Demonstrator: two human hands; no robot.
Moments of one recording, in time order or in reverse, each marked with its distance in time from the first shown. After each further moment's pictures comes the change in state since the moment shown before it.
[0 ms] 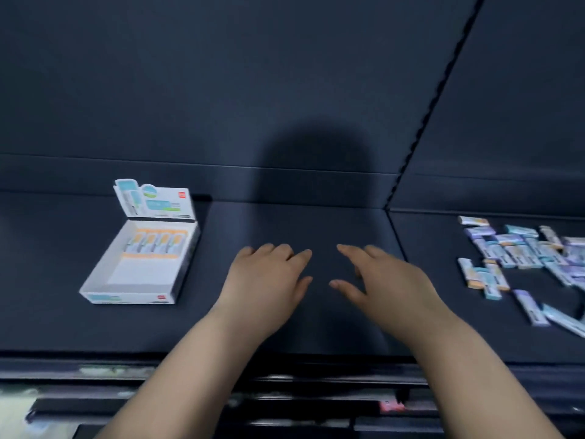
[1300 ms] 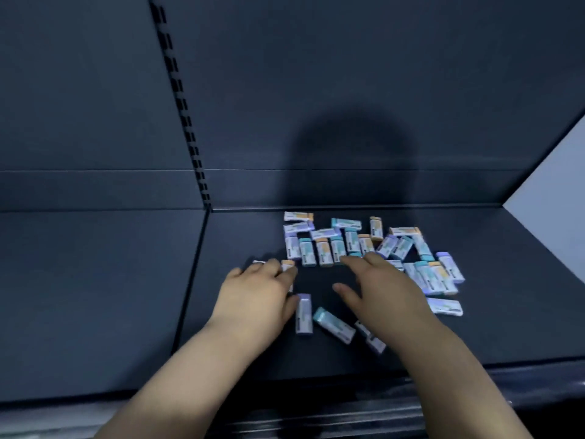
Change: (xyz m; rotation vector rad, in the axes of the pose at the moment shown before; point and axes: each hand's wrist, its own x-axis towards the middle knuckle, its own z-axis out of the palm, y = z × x) left_hand 0.146 0.315 0.059 -0.028 -0.131 -0.029; right_hand -0.083 0.343 -0.023 0.072 0.008 0.201
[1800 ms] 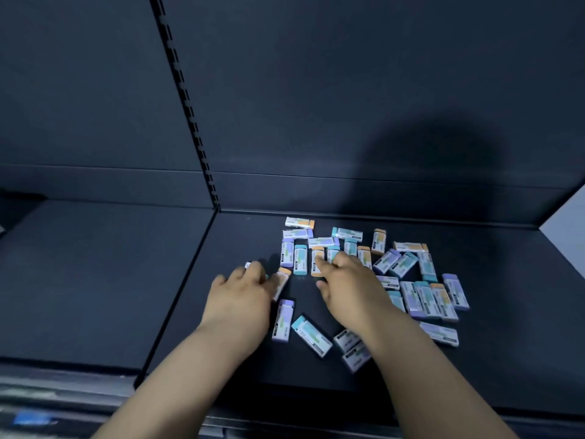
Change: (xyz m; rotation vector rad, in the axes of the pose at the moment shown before) left_hand 0.004 0.026 0.004 0.110 -0.151 -0.232; right_hand 0.047 0.027 0.030 0.019 -0.046 -0.264
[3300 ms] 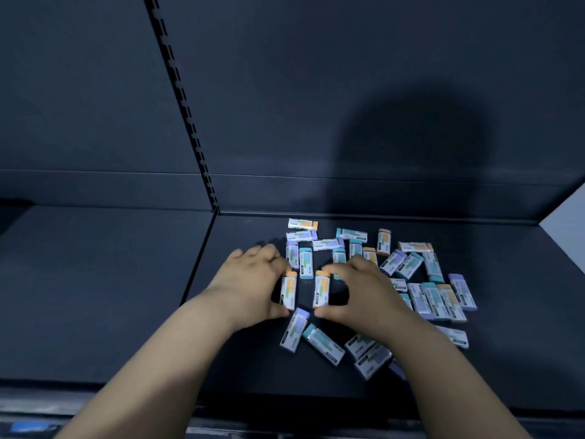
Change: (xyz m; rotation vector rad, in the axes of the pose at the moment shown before) left_hand 0.040 -0.027 -0.016 -0.093 -0.028 0.287; right_hand -0.006 -0.002 -0.016 0.219 -0.116 0.114
